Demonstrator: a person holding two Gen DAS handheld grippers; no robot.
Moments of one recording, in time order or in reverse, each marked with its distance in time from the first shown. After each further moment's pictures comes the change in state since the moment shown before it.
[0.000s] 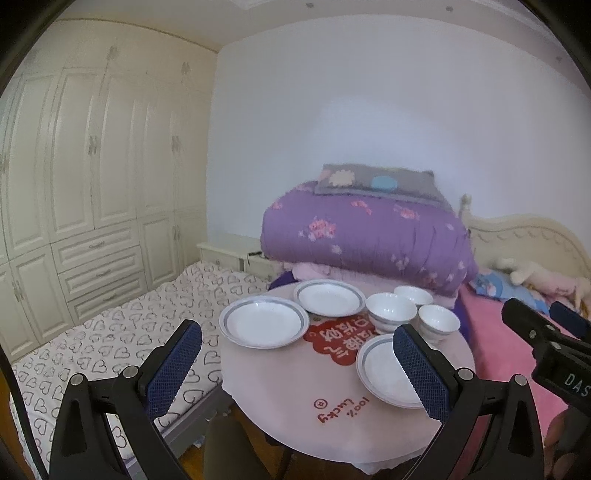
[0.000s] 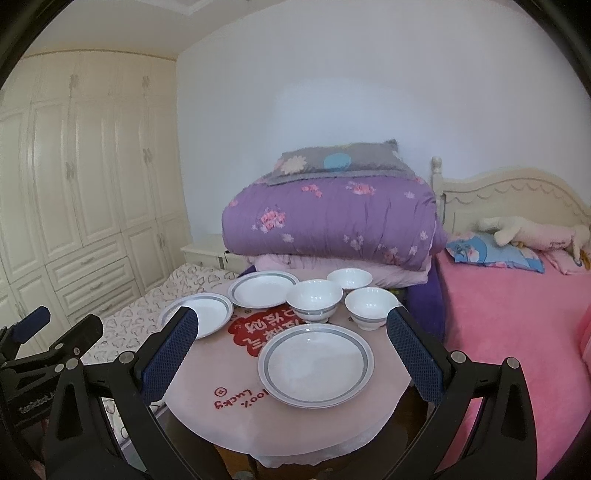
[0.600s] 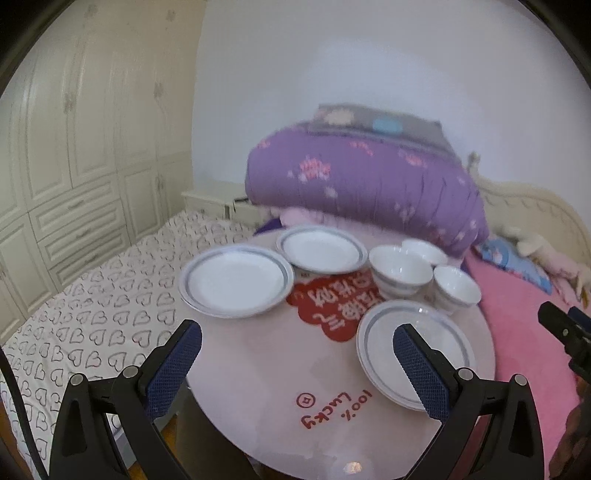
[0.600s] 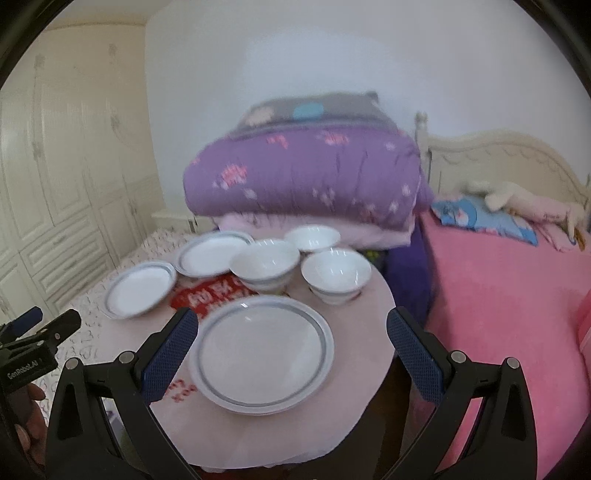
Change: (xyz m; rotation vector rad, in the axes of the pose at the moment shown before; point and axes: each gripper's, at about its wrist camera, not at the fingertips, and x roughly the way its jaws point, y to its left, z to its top) left arm 0.136 -0.002 0.011 0.156 0.196 0.061; right arm 0.102 -0.077 -0.016 0.027 0.189 -0.074
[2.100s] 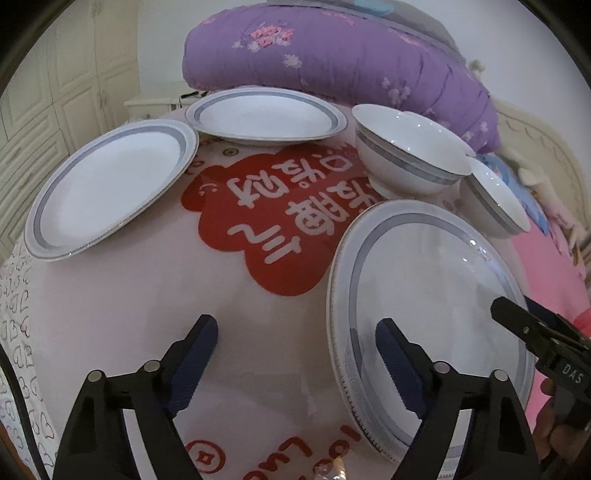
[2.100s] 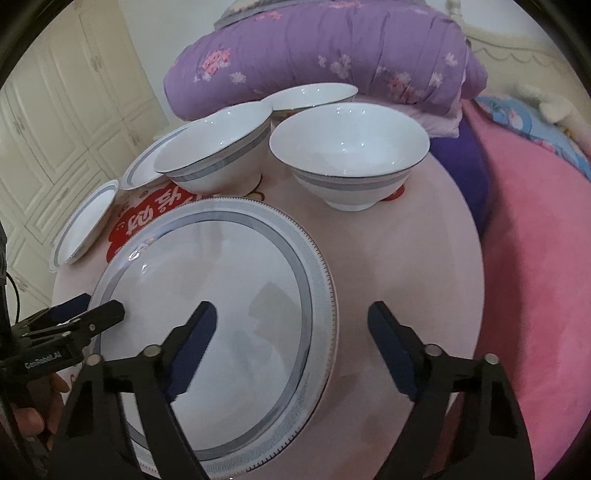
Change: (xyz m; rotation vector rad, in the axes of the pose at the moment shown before) left arm 0.241 -0.059 0.014 -0.048 0.358 -0.170; right arm 0.190 -0.049 -0.052 0.059 0.394 0.144
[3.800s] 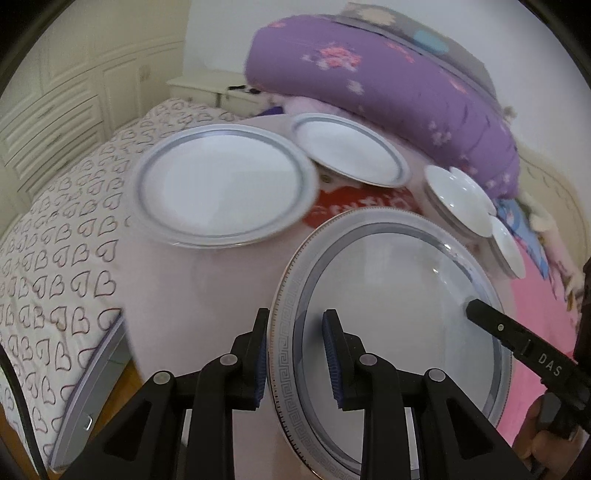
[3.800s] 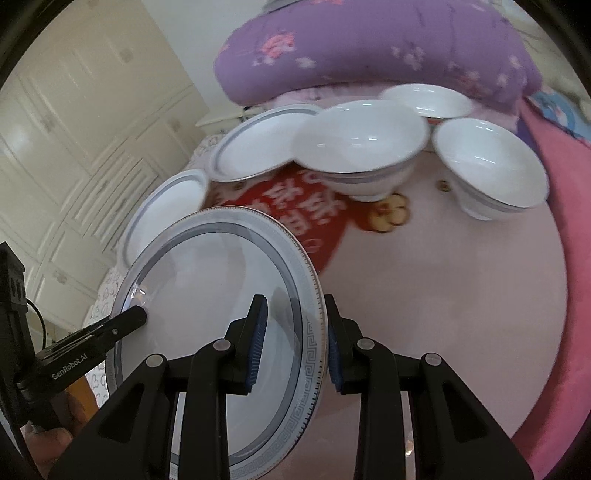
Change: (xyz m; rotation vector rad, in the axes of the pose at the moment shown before) left arm -0.117 0.088 -0.019 -0.187 -0.014 0.035; right arm -0.007 0.110 0.015 -0.009 0.080 0.159
